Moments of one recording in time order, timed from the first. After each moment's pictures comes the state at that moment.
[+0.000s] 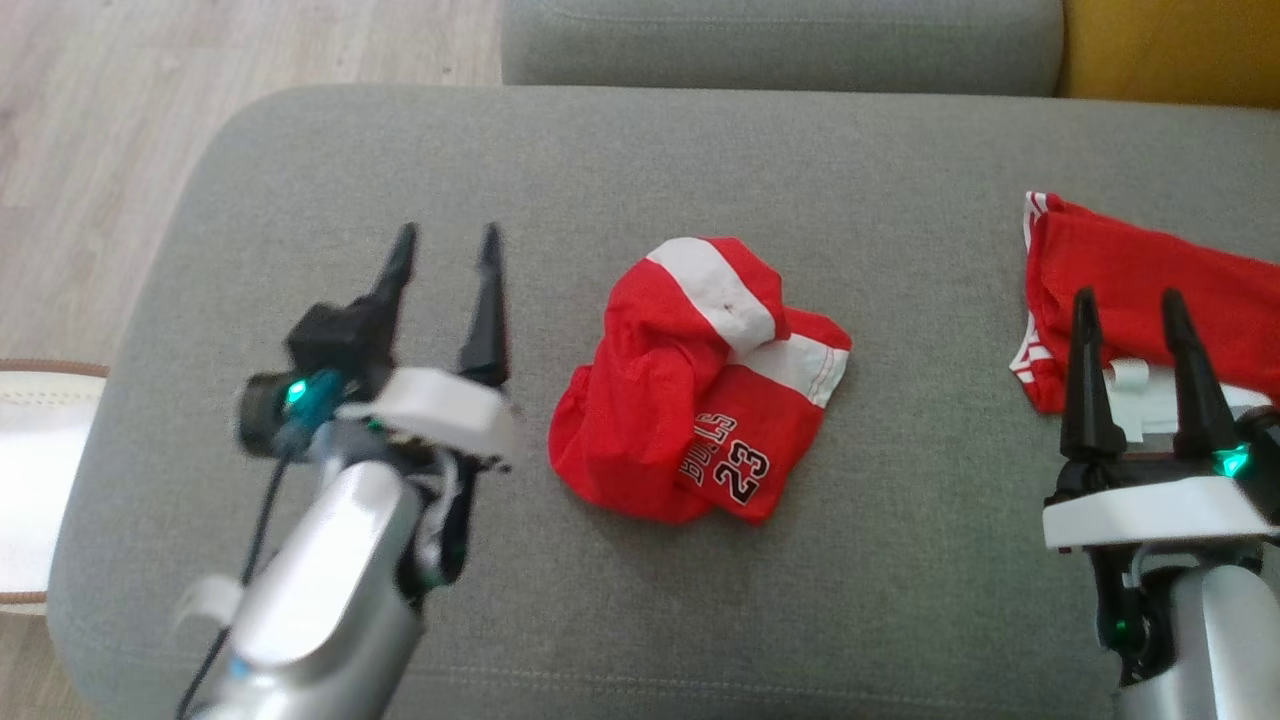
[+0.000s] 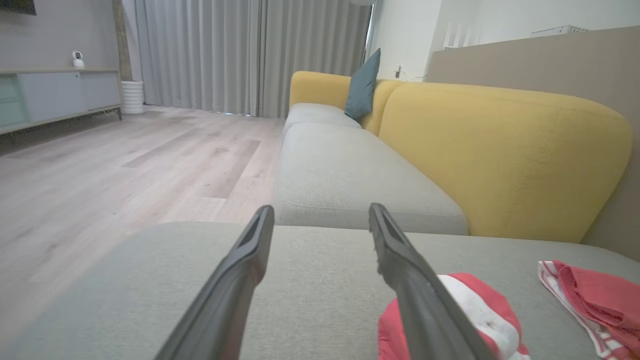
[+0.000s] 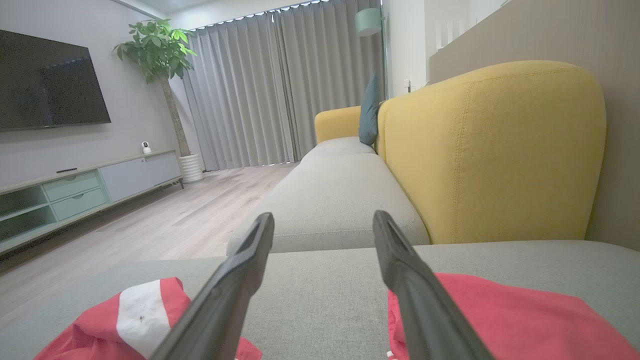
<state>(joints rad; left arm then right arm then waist) -0.42 0.16 -0.53 0.29 -0.45 0.28 -0.25 -0.09 -0.05 -0.09 0.05 0.18 0.13 -0.14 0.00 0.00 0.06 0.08</state>
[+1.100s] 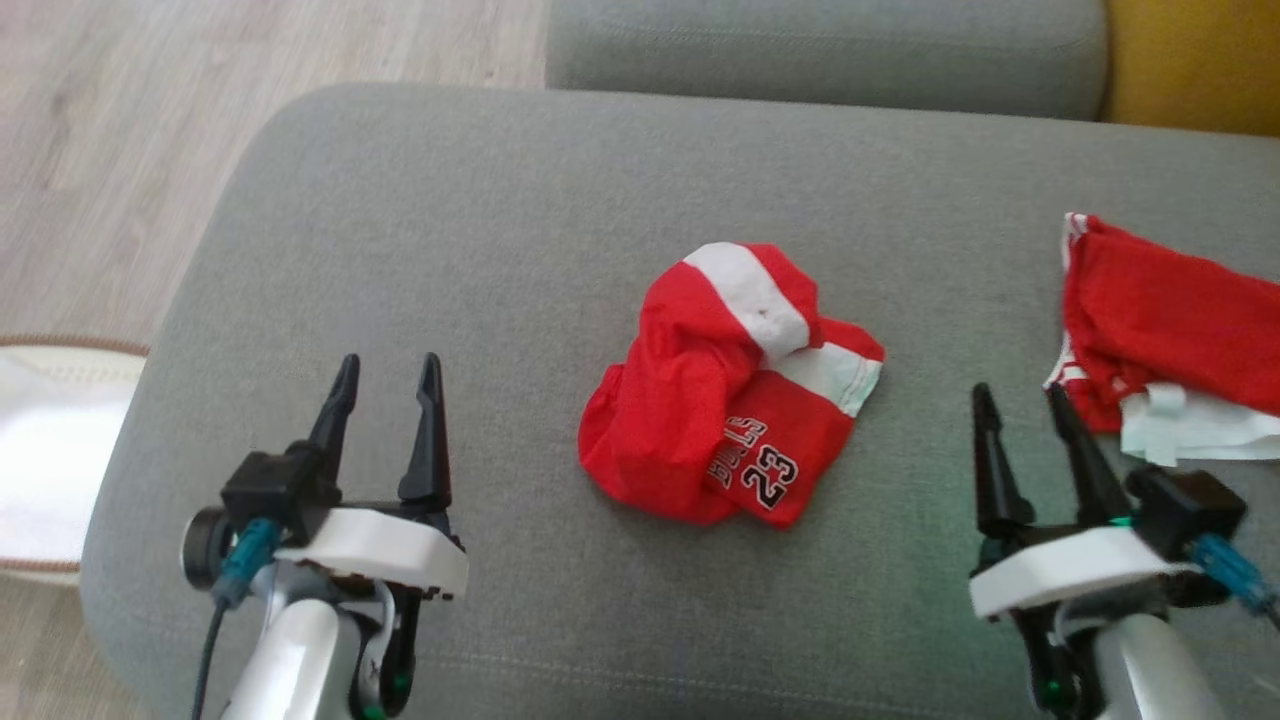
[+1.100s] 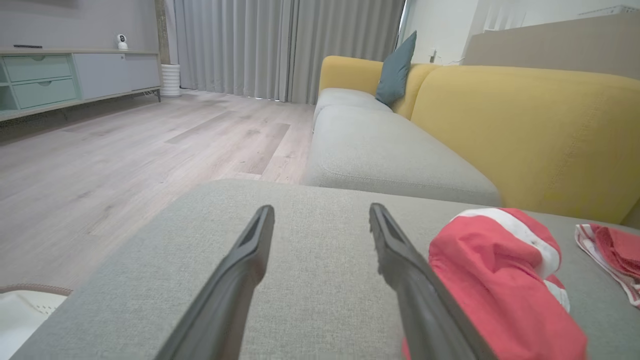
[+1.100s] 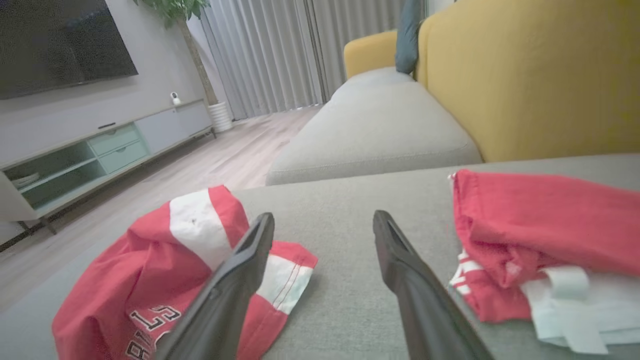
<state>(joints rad) -0.12 0.11 -0.28 0.18 -0.27 0.11 -0.25 -0.04 -0.04 0.02 0.21 0.23 0.13 -0.15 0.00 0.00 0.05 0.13</state>
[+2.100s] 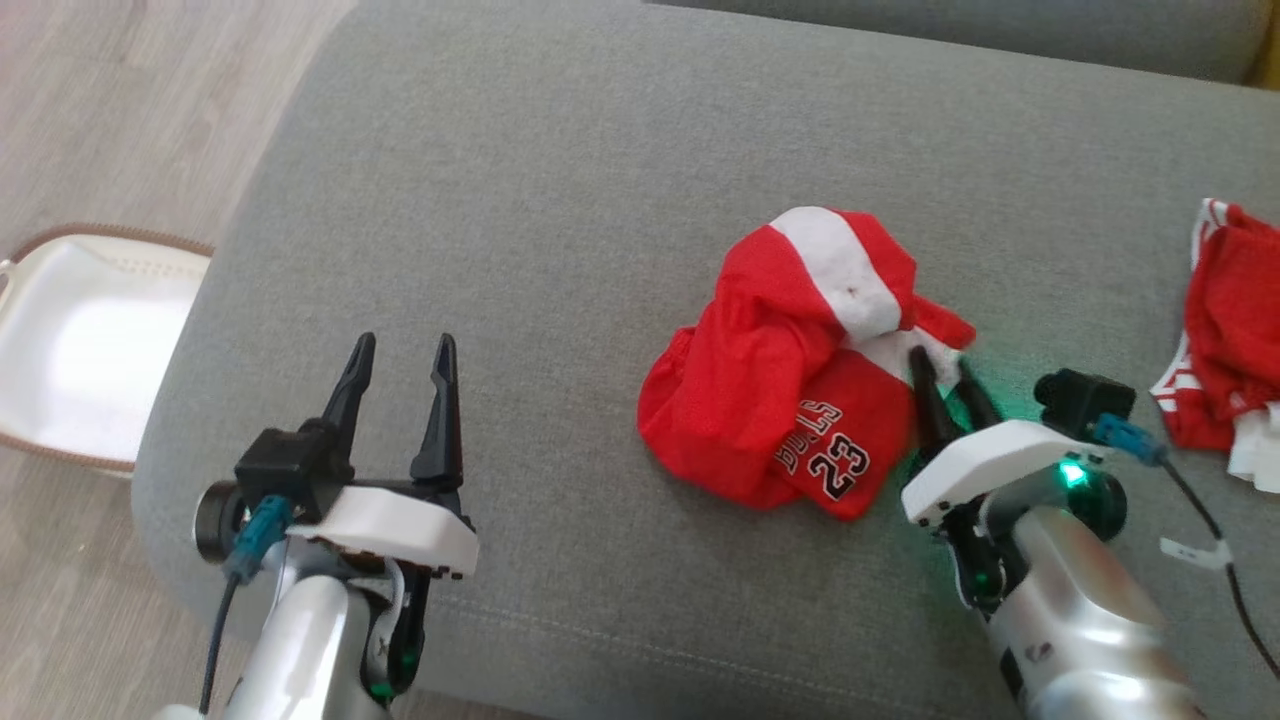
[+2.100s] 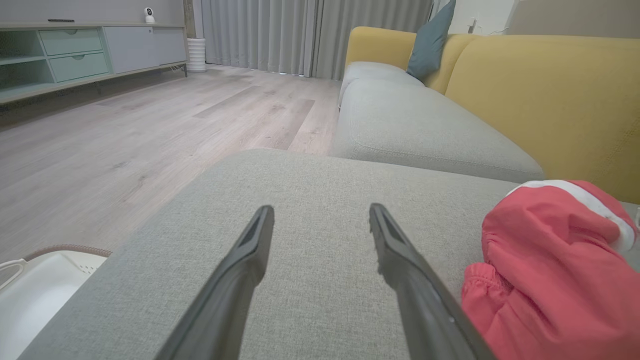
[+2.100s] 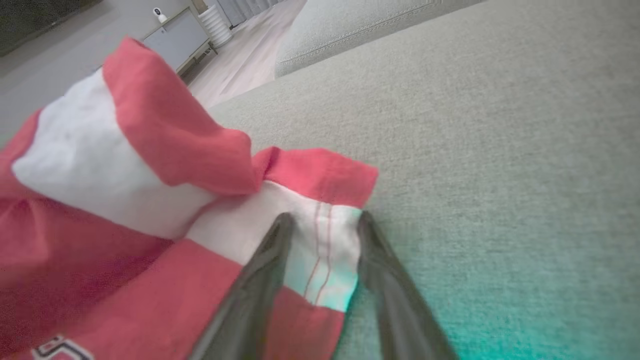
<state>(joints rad) -0.17 0.06 -0.24 0.23 -0.21 0.04 -0.25 -0.48 -0.05 0.18 0.92 0.50 0.13 -0.20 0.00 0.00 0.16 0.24</state>
